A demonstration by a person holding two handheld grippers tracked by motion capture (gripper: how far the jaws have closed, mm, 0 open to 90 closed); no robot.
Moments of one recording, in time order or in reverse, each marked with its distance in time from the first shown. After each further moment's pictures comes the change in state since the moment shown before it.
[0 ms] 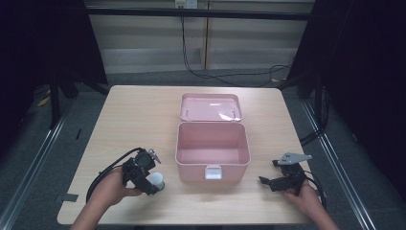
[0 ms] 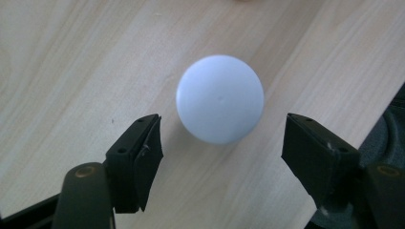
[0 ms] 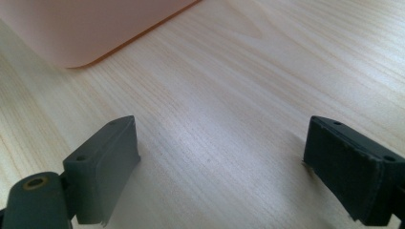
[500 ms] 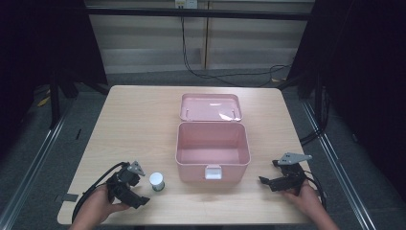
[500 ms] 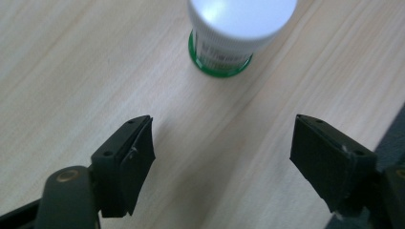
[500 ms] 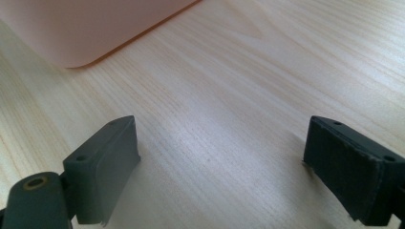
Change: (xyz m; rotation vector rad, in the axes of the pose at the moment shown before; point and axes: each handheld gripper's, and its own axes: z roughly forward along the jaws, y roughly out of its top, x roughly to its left) left arm -0.001 -0.056 0.008 -0.134 0.019 -0.029; right arm 0.000 0.000 0.000 0.000 0.000 0.001
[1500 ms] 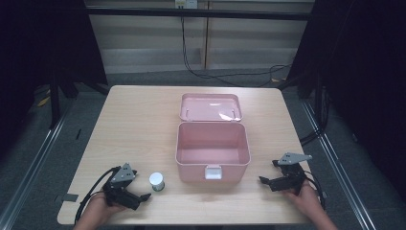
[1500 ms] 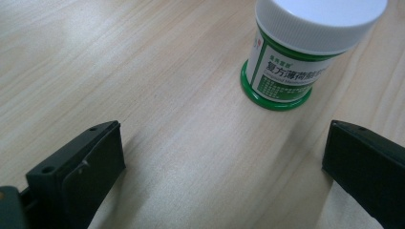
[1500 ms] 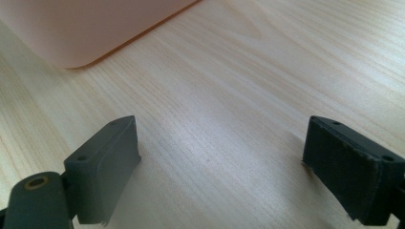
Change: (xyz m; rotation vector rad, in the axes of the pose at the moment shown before) left arm 0.023 -0.047 0.040 -0.403 0.081 0.039; right arm 0.000 0.000 0.000 -0.002 -0.001 -0.001
